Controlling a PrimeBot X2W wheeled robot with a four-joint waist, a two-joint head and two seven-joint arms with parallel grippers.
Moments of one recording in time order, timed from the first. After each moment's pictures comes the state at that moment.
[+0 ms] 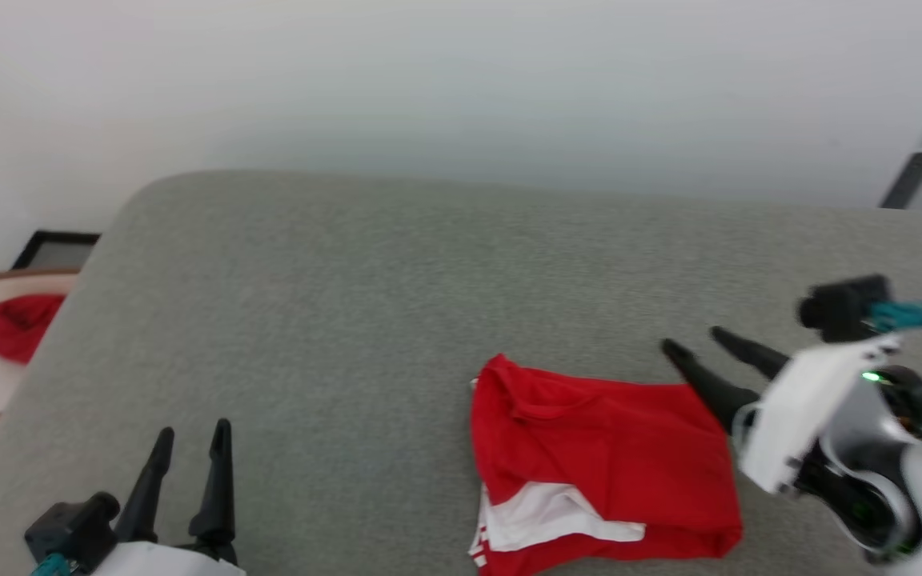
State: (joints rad) left arm -0.01 0.22 0.00 0.21 -0.50 -0.13 -0.26; right arm -0.33 -0.25 0.22 0.05 0.64 0.13 0.57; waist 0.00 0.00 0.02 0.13
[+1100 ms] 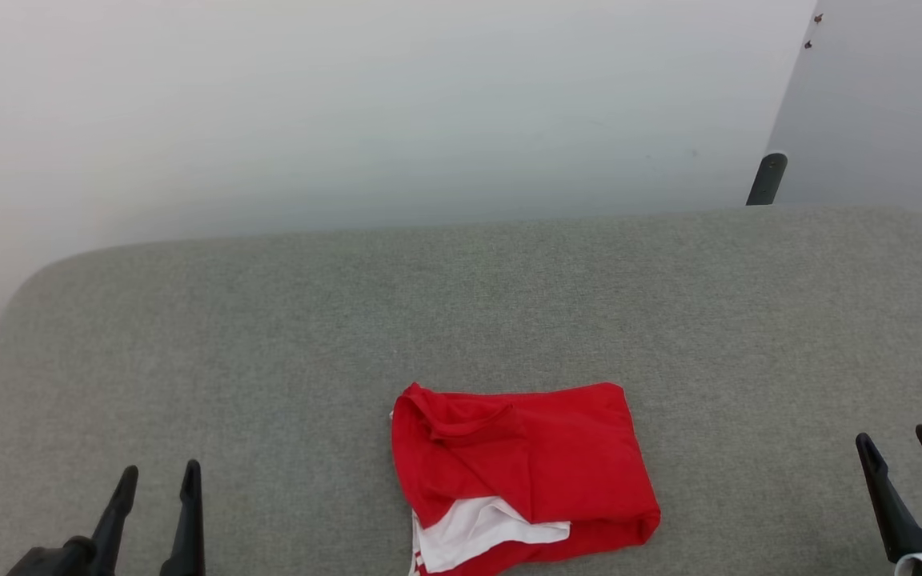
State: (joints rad) left arm 0.11 0.23 0.08 0.13 -0.36 -0.13 -0.26; right arm 0.06 -0.49 0.13 0.14 0.54 0.13 -0.26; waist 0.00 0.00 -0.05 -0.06
